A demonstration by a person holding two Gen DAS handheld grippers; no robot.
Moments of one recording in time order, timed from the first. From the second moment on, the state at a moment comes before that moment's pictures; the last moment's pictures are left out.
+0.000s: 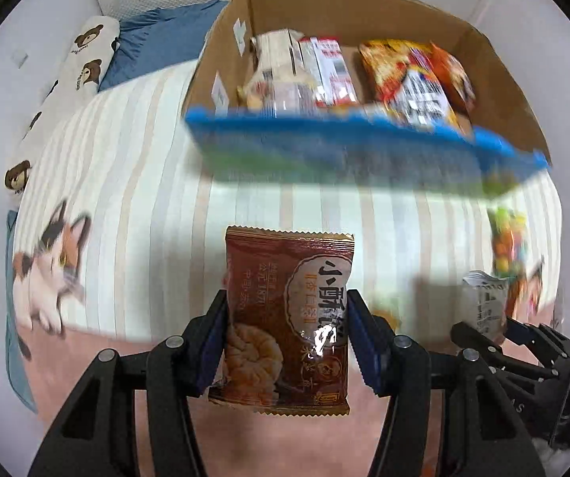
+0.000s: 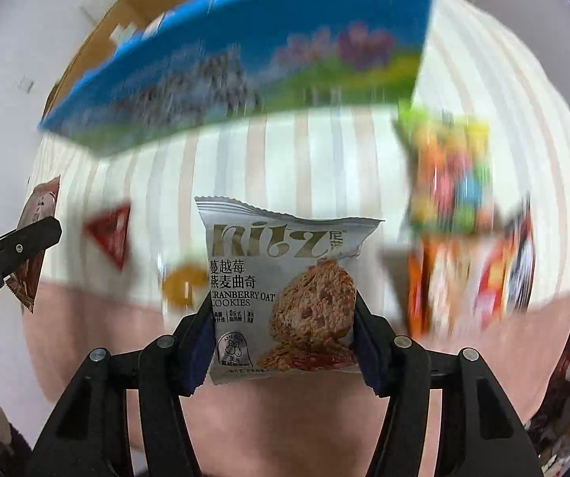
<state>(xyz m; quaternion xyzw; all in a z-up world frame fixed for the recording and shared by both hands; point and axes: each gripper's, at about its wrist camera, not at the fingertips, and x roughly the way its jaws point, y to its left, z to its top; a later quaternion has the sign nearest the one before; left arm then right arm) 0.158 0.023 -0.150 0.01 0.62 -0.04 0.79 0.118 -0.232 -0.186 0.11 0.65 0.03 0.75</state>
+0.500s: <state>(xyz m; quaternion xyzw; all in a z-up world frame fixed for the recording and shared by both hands) 0.090 0.041 -0.281 -0.08 0.73 -0.06 0.68 0.059 -0.241 -0.232 0.16 0.70 0.01 0.70</state>
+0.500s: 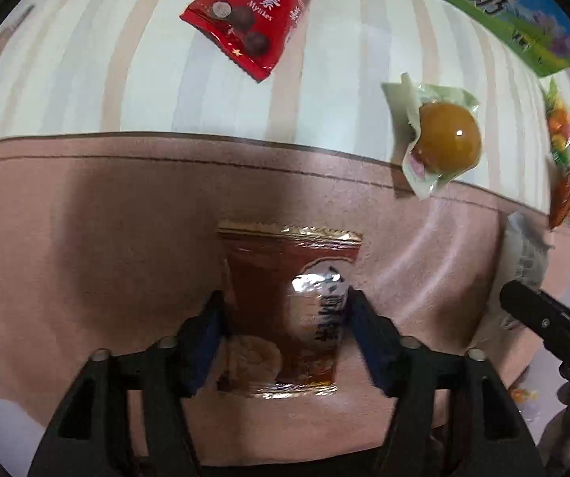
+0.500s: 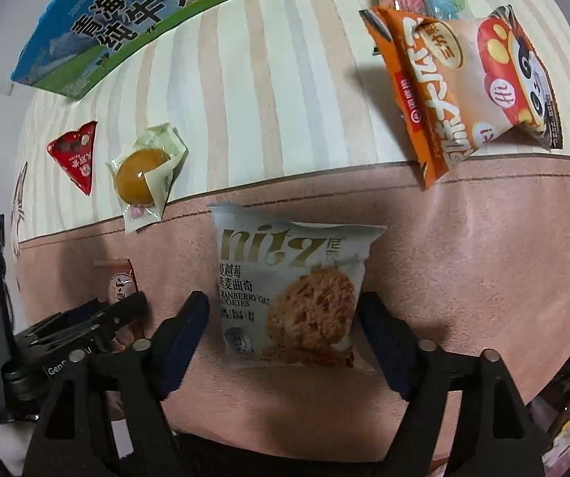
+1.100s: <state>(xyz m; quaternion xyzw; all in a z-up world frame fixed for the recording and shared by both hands) 0.085 0.020 -0.263 -0.05 0.72 -0.02 0.70 0.045 -0.253 -0.239 0.14 0.68 0.00 0.72</state>
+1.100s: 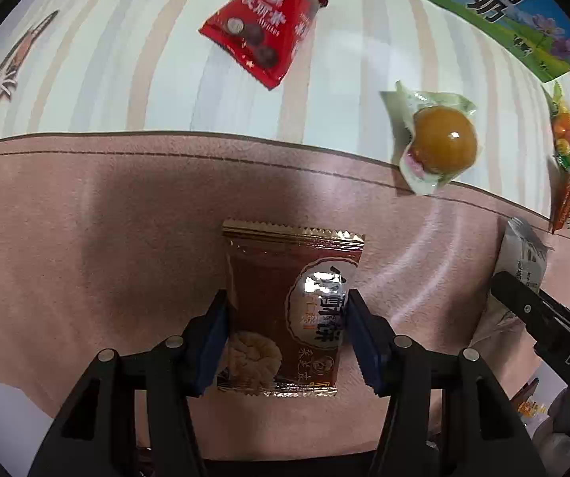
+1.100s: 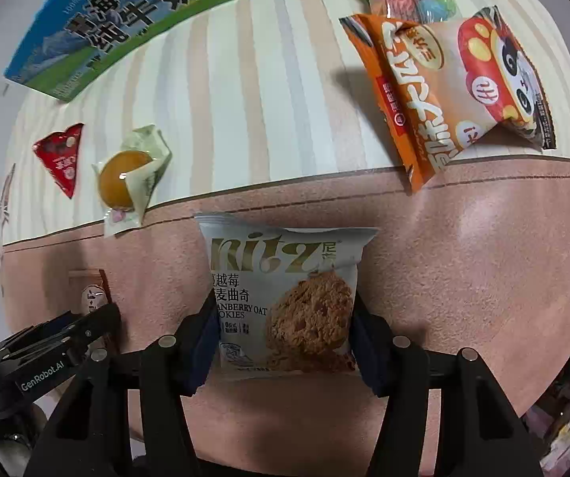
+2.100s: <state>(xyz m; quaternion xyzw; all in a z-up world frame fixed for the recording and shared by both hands) 0.363 -0.016 -0.081 -0.06 0.63 -0.11 0.77 0.281 -0.283 -0.075 0.13 0.61 0.04 0.78</state>
